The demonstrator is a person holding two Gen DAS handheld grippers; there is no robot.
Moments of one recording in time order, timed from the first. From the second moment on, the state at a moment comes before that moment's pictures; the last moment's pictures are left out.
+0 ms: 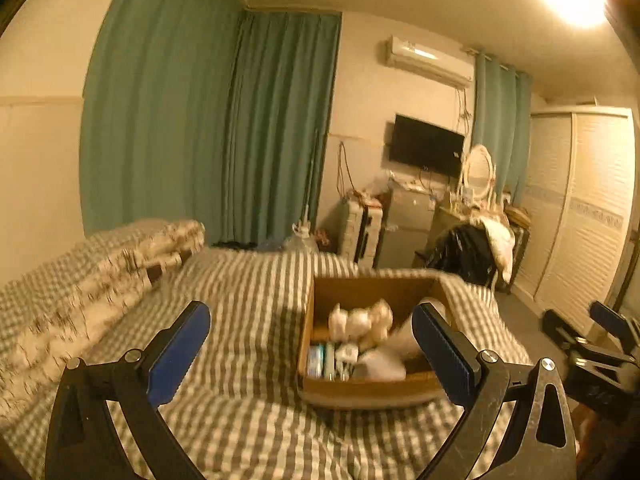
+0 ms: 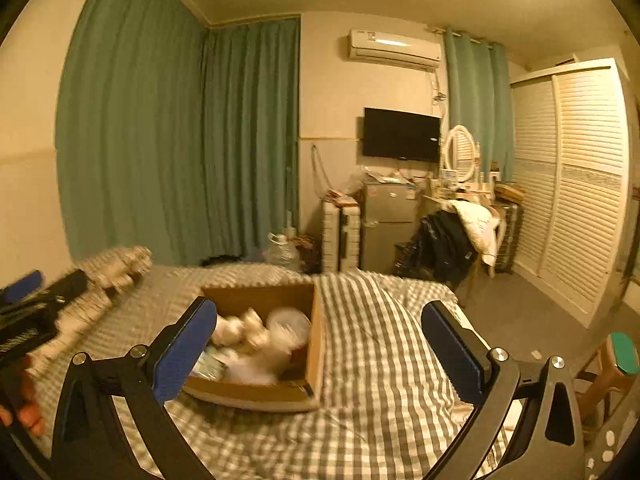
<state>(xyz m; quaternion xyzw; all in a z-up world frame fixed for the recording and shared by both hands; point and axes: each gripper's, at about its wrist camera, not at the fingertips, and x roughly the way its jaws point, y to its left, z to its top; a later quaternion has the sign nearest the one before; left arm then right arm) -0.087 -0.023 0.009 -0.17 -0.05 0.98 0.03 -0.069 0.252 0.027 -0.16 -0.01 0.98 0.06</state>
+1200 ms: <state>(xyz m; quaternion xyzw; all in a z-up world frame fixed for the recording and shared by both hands) -0.106 -0.012 -0.032 -0.24 -0.02 0.97 0.03 -0.097 0.246 -0.026 -0.23 -0.01 0.97 0.03</state>
